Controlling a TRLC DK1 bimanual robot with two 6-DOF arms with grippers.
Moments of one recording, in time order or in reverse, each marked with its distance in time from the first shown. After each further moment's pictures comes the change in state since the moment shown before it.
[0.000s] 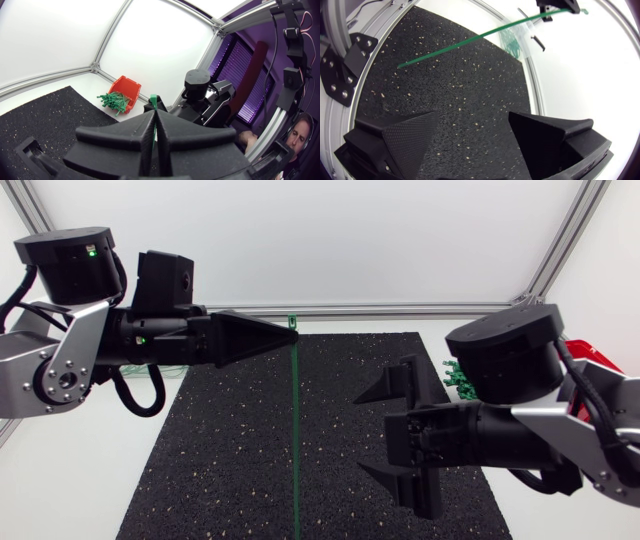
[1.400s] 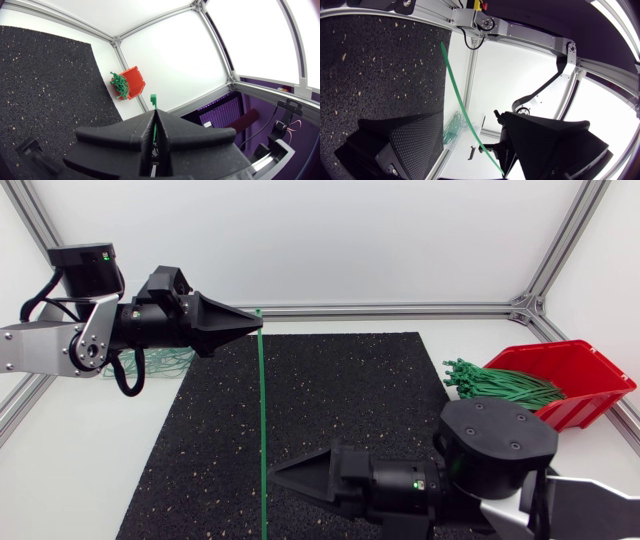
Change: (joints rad) left arm 0.215 0.233 0.096 0.044 0.180 -0.504; right arm 0.179 0.189 -0.323 1.000 -0.316 -0.866
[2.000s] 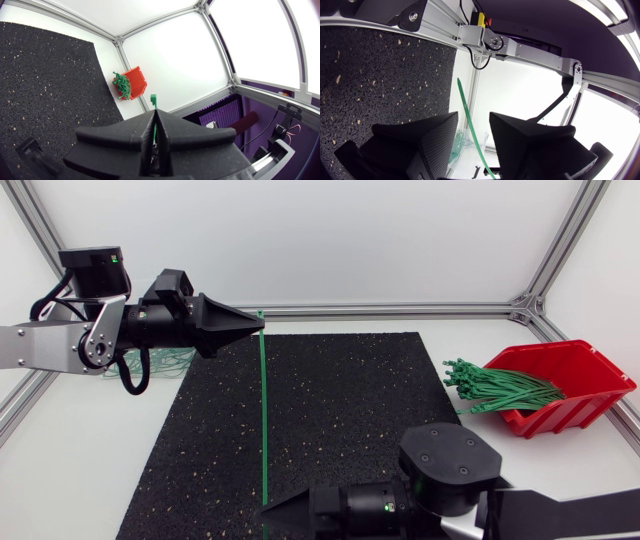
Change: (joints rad) left arm 0.003 0.042 0.019 0.000 0.000 -0.003; right arm 0.060 0.229 -0.015 0.217 -0.061 0.000
